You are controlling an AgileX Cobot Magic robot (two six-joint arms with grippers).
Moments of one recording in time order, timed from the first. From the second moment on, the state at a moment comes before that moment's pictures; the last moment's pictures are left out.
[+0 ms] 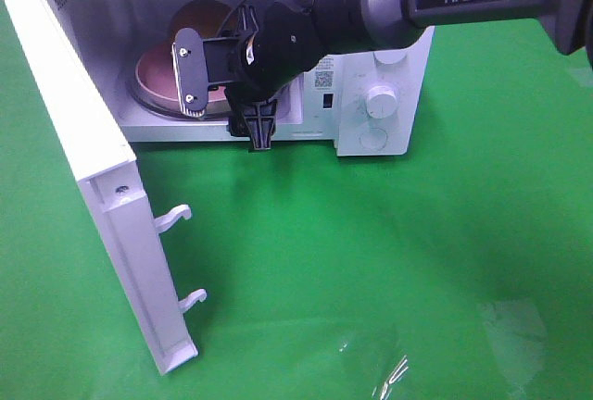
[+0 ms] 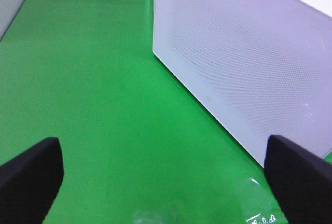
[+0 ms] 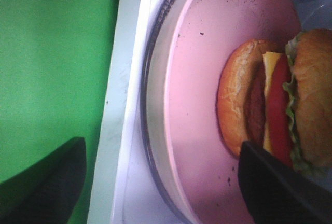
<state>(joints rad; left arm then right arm) 0.04 0.00 -0.52 -0.12 1.08 0.07 0.68 2.27 -1.71 -0.23 0.24 -0.99</state>
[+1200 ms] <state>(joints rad) 0.04 0.00 -0.52 -0.12 1.08 0.07 0.64 2.45 -1.93 -0.16 0.29 -0.99</state>
